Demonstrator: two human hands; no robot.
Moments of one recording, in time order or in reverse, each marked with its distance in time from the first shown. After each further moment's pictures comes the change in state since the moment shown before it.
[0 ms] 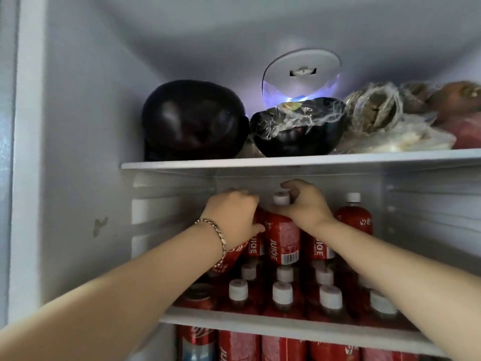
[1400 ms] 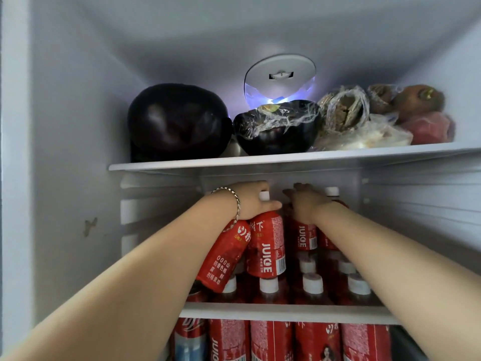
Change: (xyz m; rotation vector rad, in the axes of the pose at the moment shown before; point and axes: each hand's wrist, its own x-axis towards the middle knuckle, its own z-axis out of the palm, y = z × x) left_hand 0.050 0.013 0.010 -0.472 -0.246 0.041; right_hand 0.002 0.003 -0.037 -1.012 -0.331 0.036
